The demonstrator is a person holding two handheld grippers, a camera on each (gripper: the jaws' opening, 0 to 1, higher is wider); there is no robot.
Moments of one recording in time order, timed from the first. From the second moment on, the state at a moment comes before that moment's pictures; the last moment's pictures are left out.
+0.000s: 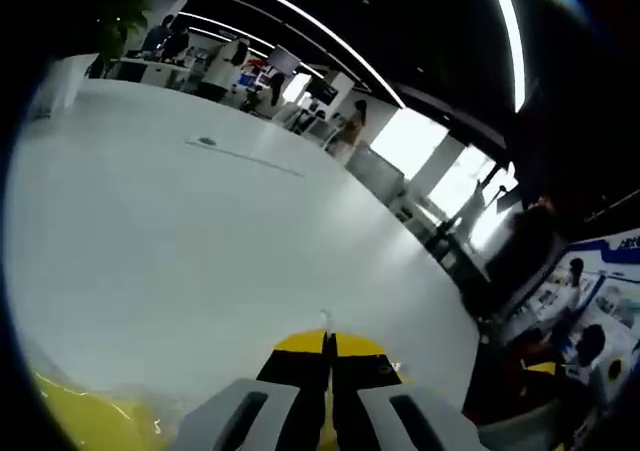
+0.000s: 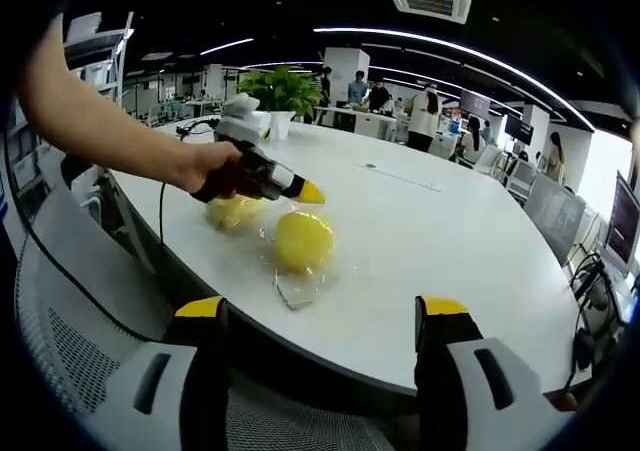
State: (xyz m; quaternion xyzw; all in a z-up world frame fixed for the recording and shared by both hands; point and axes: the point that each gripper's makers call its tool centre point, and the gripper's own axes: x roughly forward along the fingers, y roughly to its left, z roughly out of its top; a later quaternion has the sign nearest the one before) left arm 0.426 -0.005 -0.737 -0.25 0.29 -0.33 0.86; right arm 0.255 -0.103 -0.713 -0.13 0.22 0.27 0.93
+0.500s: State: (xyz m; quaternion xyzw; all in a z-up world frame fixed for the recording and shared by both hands) left arm 0.388 -0.020 -0.636 -0.23 0.19 -0.43 0.85; right arm 0.252 -0.100 -0.708 -0.12 0.21 0.28 0.93
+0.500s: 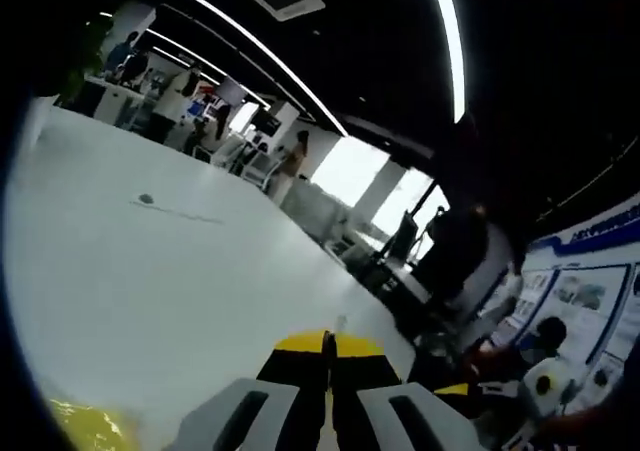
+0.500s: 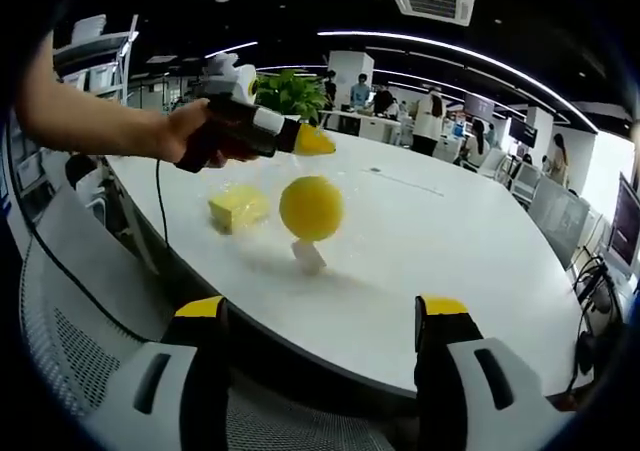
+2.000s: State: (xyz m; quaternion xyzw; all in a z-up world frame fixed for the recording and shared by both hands) left arm 0.252 0.012 -0.489 -0.31 0.09 -0.59 0.74; right arm 0.241 -0.038 -0.600 0.06 0.10 0.46 0.88
